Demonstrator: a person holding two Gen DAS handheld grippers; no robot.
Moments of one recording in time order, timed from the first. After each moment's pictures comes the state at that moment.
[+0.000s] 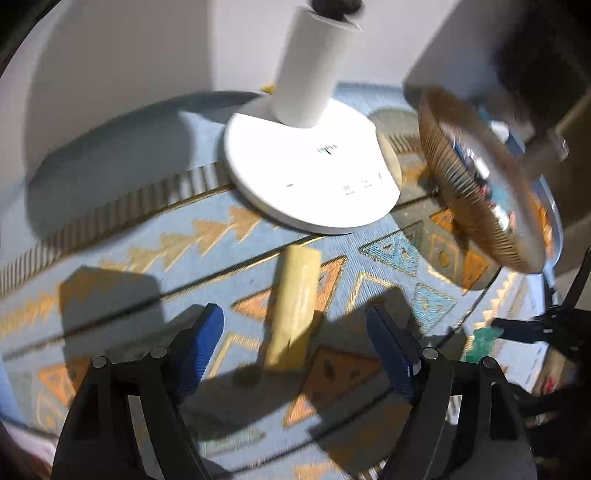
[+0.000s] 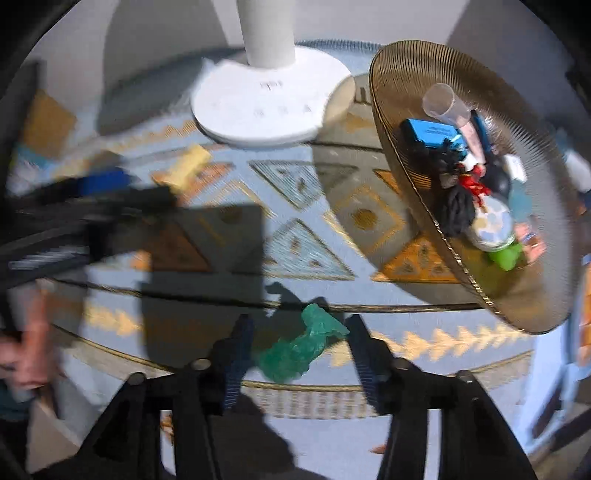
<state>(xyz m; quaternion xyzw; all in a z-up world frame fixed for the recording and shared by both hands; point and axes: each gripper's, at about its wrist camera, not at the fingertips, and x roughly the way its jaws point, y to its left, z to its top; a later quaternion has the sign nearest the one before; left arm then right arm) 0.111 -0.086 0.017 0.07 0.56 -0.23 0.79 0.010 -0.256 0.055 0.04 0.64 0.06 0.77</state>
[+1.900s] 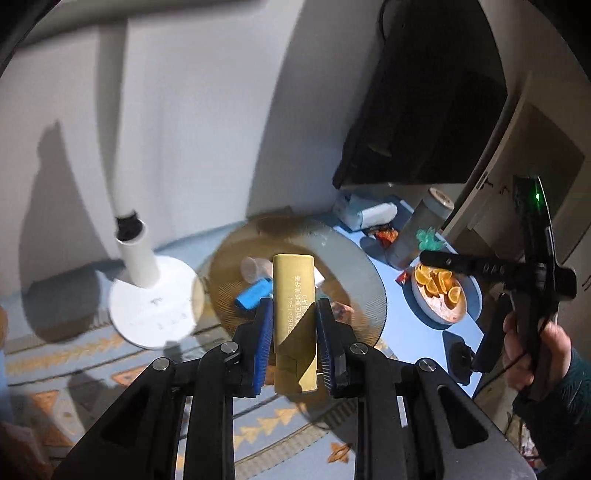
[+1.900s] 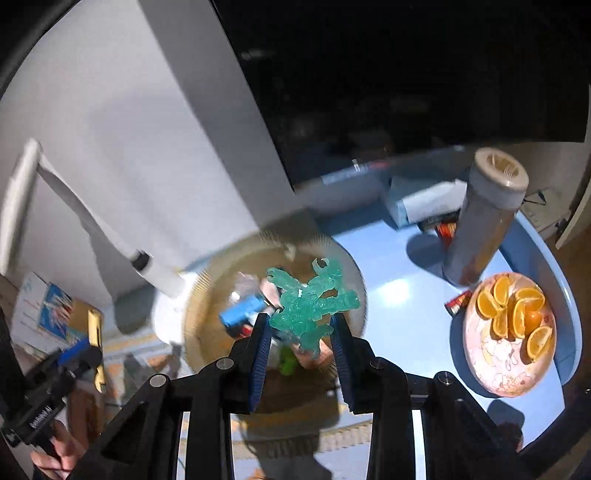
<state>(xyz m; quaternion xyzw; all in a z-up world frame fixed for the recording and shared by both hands) 0.017 -0.230 0.182 0.02 0.40 -0.31 0.86 -0.004 -0.505 0.183 0.16 0.45 -0.01 0.88</state>
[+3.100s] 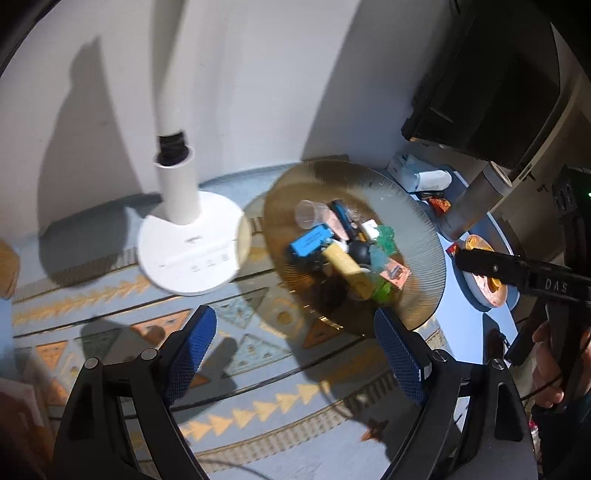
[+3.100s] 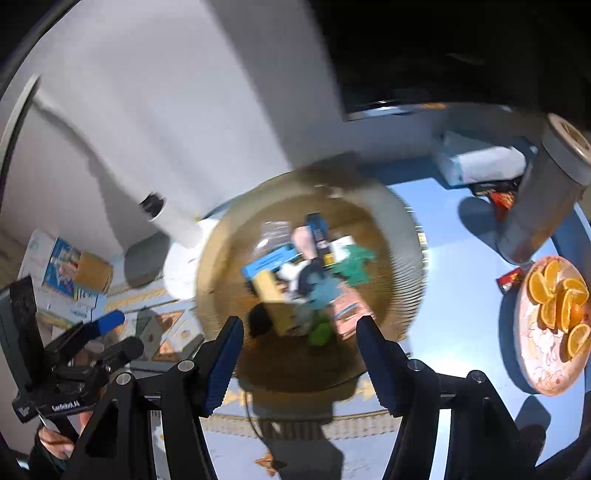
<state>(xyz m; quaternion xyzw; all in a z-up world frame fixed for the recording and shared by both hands) 0.031 -0.188 0.143 0.03 0.48 -0.22 0.85 0.007 -0.445 0.160 0.14 0.50 0.07 0.85</state>
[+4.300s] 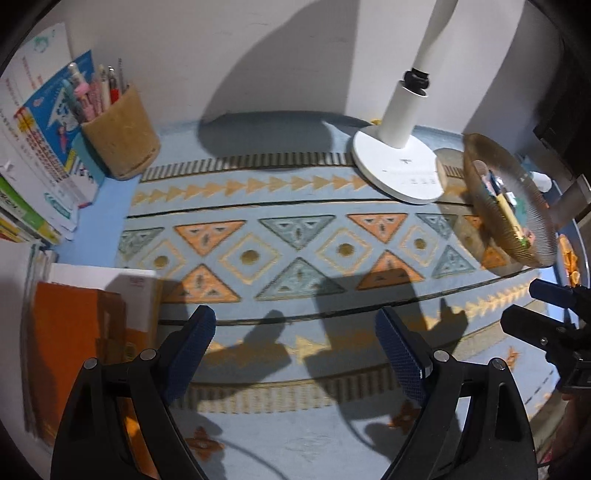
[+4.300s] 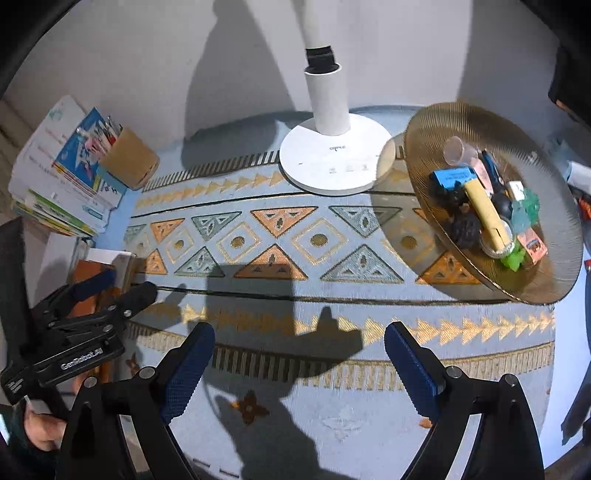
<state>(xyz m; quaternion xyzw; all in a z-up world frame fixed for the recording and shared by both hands) -0.012 0.012 0.093 0.02 0.51 -0.04 0.86 -0.024 -0.208 0.101 0.05 0.56 0.11 0.82</state>
